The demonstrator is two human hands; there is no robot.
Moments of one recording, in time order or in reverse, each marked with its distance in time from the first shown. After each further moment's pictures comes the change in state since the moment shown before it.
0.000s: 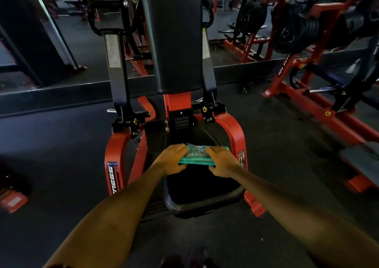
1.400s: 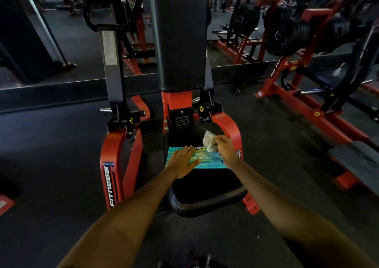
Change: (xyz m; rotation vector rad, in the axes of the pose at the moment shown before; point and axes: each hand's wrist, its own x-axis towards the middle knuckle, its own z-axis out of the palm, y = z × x) left_hand 0.003 0.016 0.022 -0.059 -0.255 -0.289; right_hand 0.036 -0.018 -0.006 1.206 0.380 0.750
